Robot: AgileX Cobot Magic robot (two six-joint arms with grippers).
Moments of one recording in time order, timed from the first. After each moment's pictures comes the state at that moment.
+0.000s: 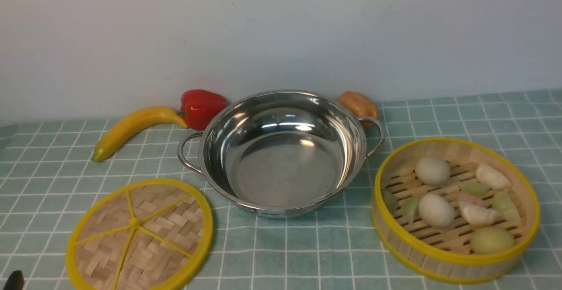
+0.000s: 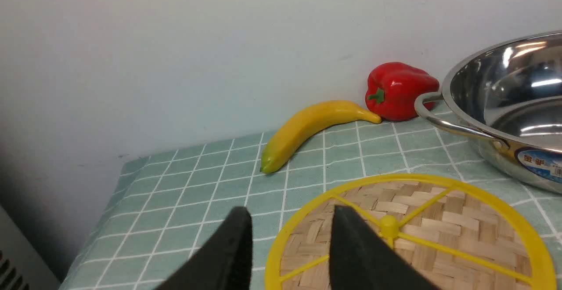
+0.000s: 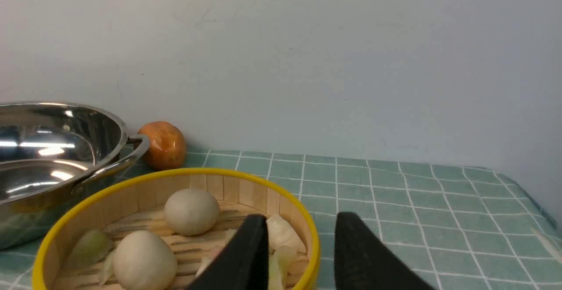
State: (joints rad) right arm 0.06 0.00 0.01 -0.29 0.20 0.34; left arm 0.02 0.00 0.01 0.36 0.21 -0.14
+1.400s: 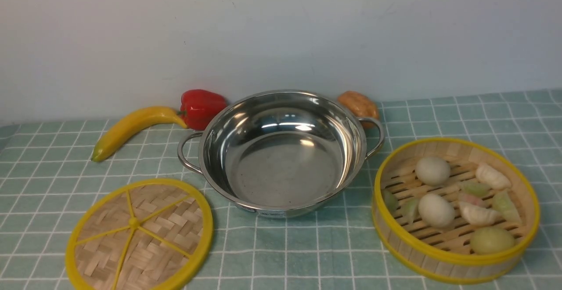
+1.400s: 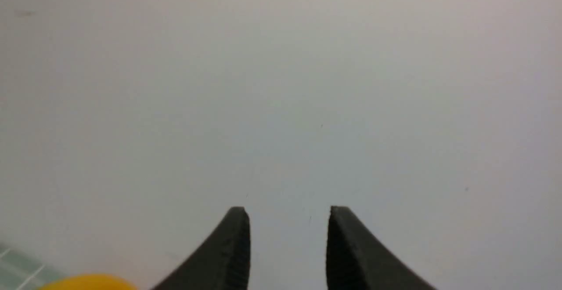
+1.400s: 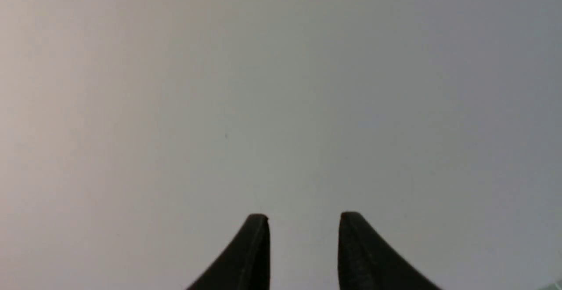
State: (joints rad) right arm 0.06 0.00 0.01 0.08 -0.25 0.61; left arm 0.02 0.00 0.01 -0.01 -0.27 -0.59
